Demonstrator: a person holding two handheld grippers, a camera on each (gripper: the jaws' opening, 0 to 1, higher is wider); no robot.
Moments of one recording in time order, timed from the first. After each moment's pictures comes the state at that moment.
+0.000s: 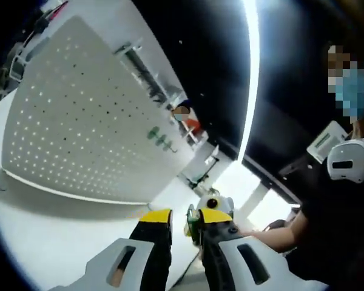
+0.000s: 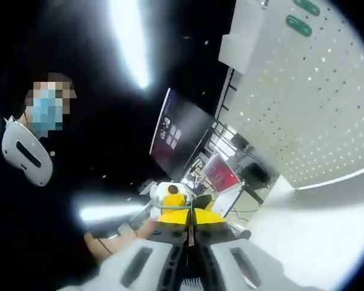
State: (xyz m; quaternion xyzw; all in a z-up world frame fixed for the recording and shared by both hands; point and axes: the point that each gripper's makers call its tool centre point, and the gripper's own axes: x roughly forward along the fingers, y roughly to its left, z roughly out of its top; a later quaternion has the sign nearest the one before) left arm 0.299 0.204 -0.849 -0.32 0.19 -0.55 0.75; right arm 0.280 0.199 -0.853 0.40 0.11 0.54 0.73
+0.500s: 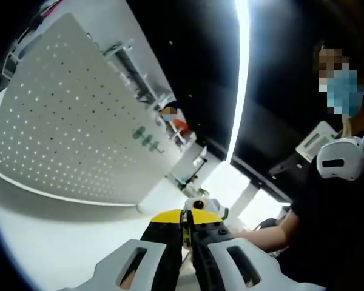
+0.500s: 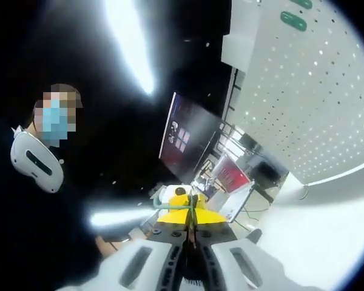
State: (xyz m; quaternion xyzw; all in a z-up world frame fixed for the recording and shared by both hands) left arm 0.288 0.195 -0.841 -0.32 0.17 -0.57 0.73; right arm 0.274 0.193 -0.850 0.42 0.11 0.55 0.72
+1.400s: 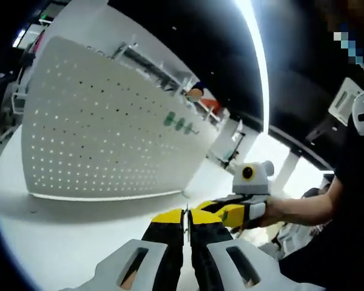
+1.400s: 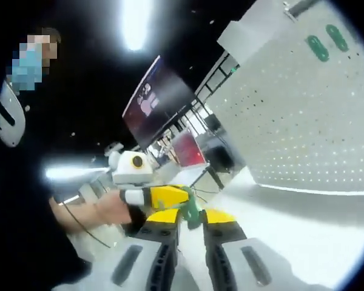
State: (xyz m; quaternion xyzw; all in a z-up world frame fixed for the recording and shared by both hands) left arm 0.310 0.208 -0.889 -0.17 0.22 -0.47 0.84; right arm 0.289 0.189 -0.893 0.20 0.19 0.48 0.83
